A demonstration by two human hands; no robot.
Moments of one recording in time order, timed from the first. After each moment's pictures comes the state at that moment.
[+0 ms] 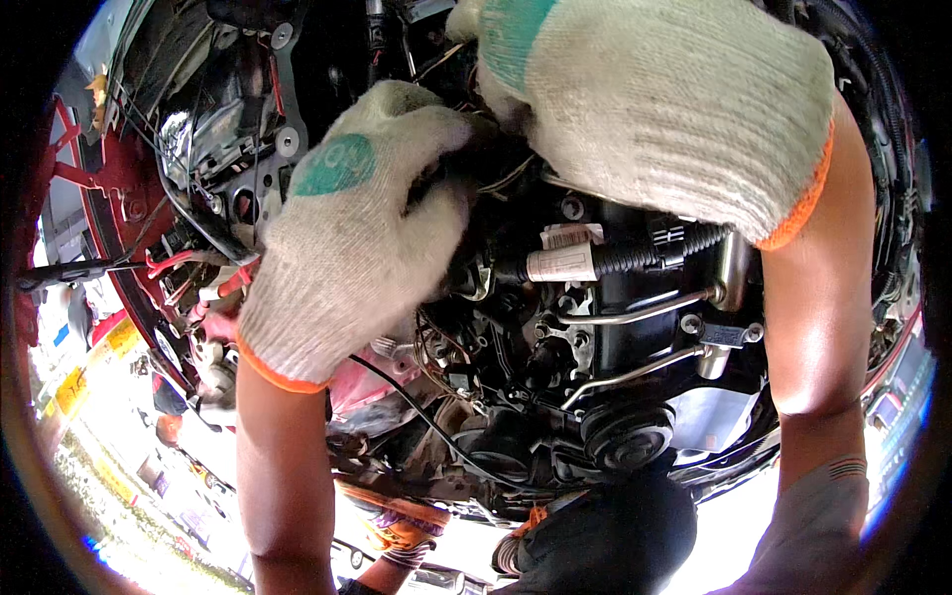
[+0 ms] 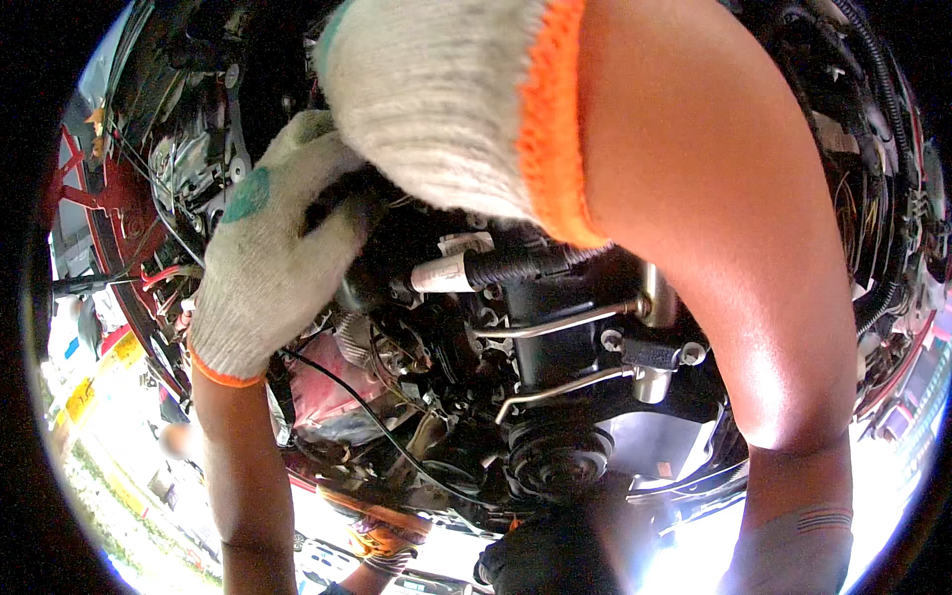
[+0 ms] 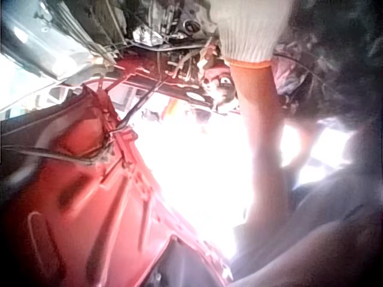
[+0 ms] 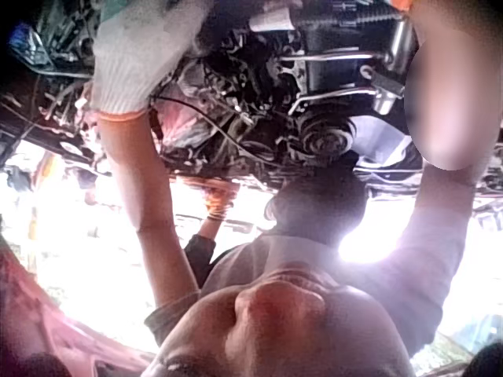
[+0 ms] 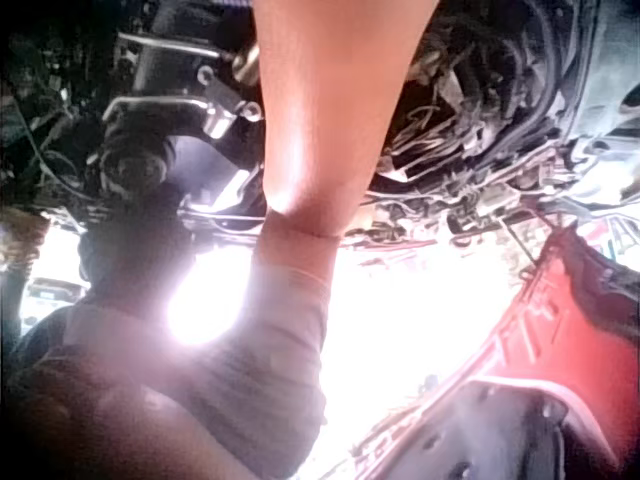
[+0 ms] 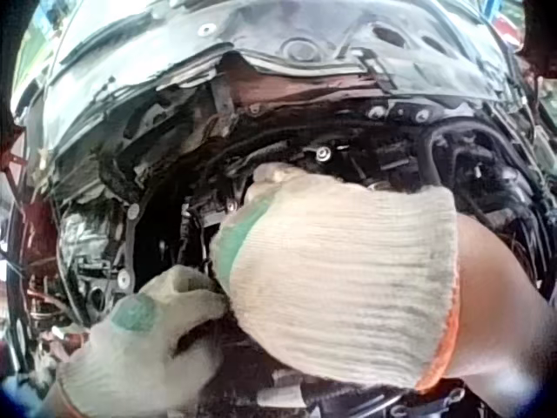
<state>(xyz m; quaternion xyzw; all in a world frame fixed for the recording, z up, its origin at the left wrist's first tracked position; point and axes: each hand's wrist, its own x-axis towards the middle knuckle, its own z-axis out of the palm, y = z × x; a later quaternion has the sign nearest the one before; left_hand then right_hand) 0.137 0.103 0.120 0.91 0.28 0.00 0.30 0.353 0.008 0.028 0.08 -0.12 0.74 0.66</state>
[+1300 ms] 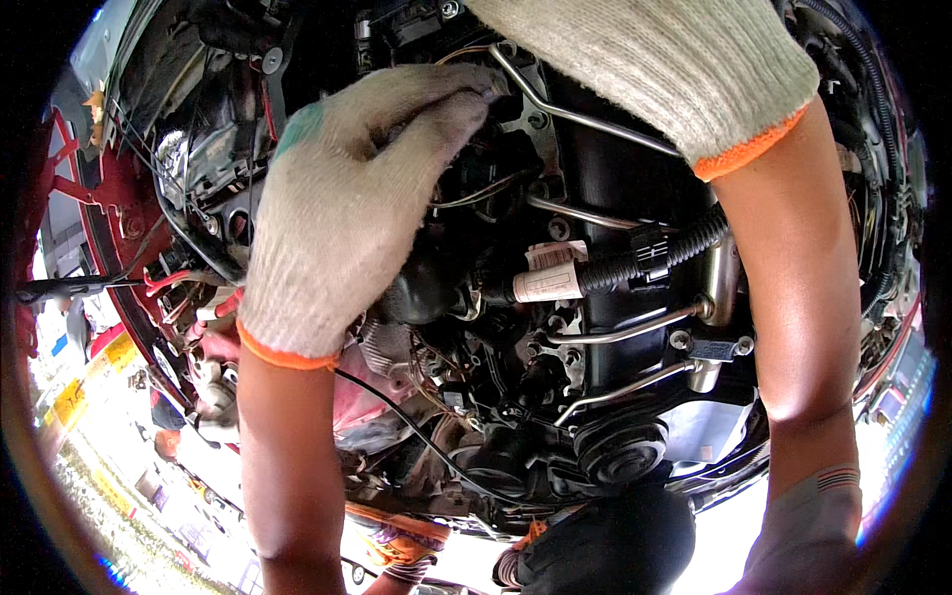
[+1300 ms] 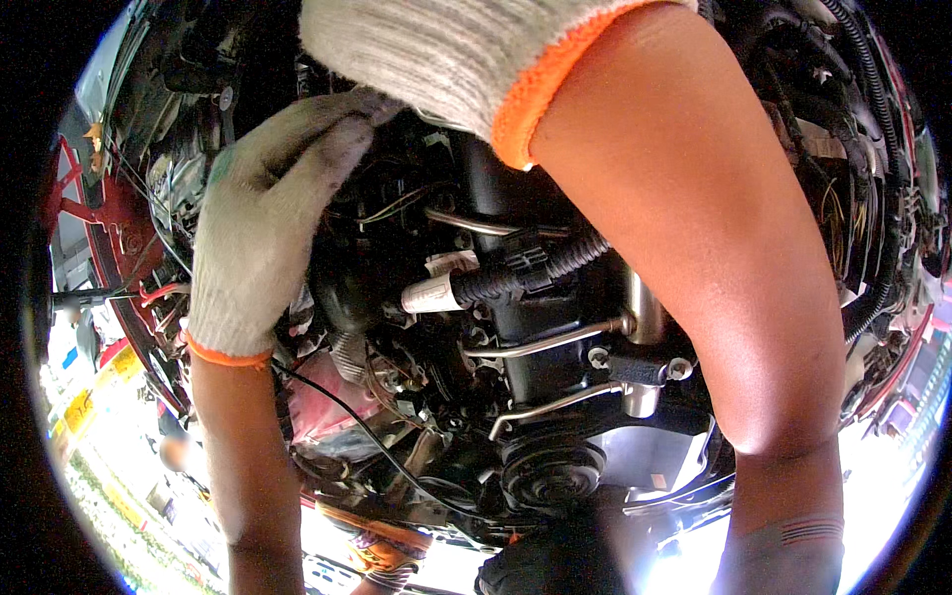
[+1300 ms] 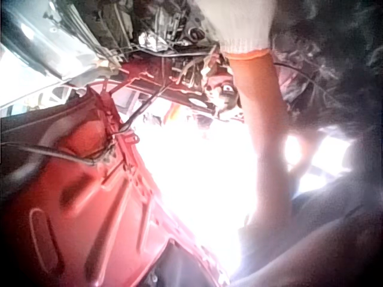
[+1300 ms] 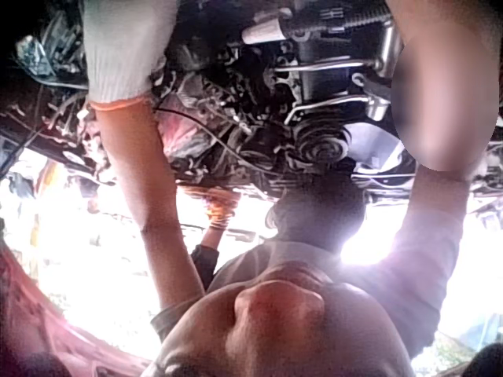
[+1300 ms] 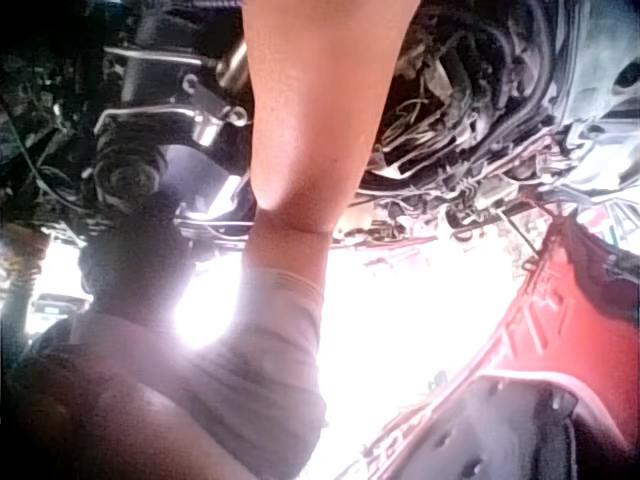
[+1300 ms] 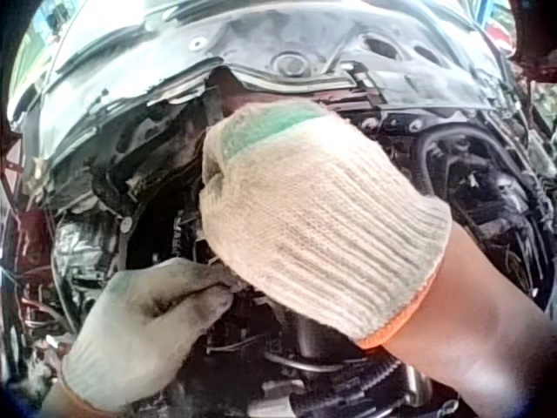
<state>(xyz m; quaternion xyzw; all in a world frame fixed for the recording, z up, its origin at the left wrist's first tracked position) 0.161 0.109 0.125 0.82 0.39 0.04 0.41 0.376 0.030 0.080 -0.40 -0.43 0.51 0.63</state>
